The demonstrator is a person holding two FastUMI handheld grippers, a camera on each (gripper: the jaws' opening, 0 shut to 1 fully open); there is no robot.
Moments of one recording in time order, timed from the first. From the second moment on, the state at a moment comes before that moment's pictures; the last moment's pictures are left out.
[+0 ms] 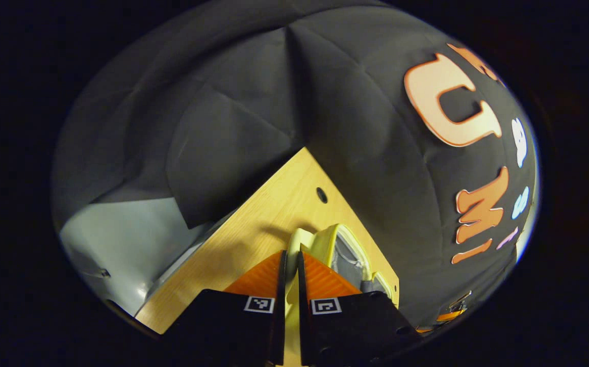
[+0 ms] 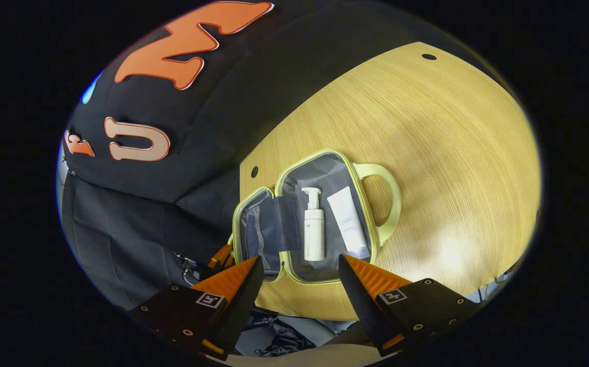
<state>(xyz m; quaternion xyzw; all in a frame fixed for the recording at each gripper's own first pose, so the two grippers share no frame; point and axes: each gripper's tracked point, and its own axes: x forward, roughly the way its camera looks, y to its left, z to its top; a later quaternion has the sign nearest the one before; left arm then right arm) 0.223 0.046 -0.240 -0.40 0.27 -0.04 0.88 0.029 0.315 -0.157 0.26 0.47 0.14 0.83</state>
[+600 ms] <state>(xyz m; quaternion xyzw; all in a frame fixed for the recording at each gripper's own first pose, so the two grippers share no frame) 0.186 -0.158 -0.009 -0.31 0.20 -0.17 0.91 0.034 0.254 -0.137 0.28 0.44 0.19 0.83</state>
